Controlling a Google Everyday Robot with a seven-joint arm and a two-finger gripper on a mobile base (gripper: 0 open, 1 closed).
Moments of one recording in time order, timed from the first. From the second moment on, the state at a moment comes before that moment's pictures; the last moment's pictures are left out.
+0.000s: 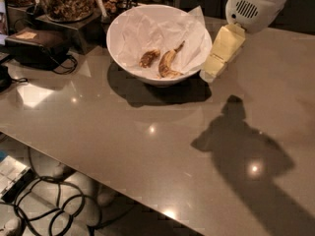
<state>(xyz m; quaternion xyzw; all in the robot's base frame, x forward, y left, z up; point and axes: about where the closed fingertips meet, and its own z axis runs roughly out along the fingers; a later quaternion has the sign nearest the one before) 0.535 -0.166 0.978 -0.43 0.89 -0.01 0.13</state>
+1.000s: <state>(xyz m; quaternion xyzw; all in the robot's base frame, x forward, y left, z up) 0.570 -0.126 0.981 -0.41 0.89 0.04 0.17</state>
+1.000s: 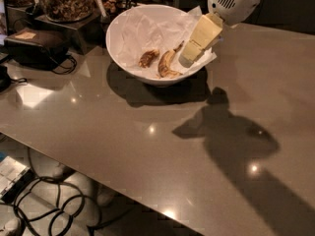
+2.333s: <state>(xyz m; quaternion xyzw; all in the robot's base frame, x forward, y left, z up) 0.574 -0.067 0.963 -0.43 0.88 0.10 0.14</state>
